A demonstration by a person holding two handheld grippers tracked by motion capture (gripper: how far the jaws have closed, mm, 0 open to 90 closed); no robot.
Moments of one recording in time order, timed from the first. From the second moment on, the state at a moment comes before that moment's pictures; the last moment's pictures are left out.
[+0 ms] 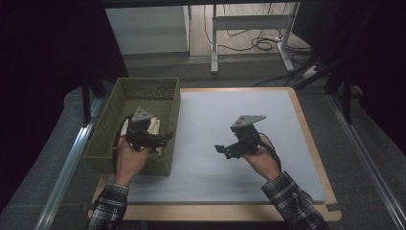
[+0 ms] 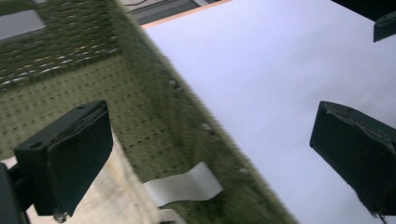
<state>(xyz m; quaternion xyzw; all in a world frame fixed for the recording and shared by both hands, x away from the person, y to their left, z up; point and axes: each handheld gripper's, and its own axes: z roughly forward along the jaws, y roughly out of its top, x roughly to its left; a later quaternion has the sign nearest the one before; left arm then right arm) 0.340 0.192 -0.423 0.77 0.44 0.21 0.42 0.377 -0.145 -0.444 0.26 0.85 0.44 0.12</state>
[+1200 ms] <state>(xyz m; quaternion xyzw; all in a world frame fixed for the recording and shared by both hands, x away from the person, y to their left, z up) 0.293 0.079 -0.460 0.80 0.33 0.17 0.47 0.327 -0.244 -0.461 0.30 0.84 0.42 0.16</state>
